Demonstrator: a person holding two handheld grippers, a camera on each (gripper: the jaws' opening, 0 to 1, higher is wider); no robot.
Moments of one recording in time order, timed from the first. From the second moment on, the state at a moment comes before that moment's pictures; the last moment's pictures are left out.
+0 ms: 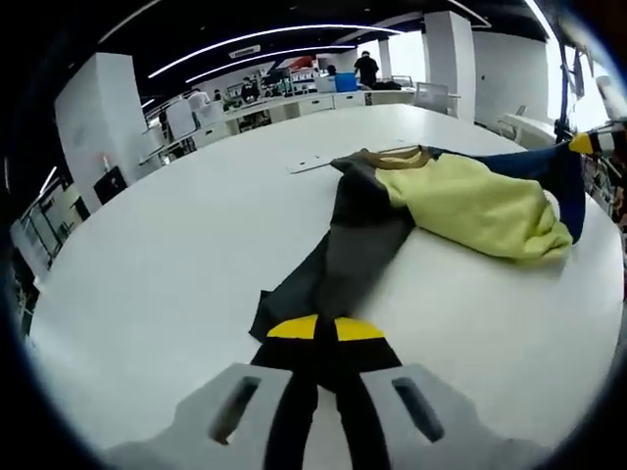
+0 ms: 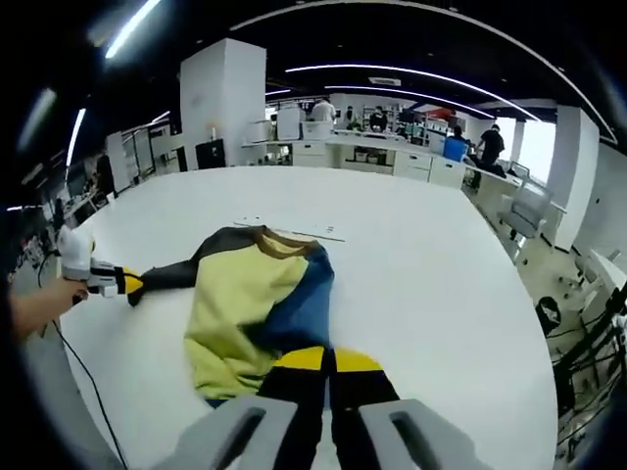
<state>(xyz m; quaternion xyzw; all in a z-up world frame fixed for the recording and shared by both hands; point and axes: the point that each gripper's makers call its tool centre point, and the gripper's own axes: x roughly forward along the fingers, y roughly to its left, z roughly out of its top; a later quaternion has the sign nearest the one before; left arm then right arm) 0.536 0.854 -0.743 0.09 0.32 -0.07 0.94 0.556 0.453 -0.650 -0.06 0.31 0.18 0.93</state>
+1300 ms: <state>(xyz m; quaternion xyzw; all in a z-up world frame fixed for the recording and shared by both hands) 0.524 0.941 -0.741 0.09 0.34 0.05 0.93 0.645 0.328 -0.709 -0.12 0.43 0.08 0.89</state>
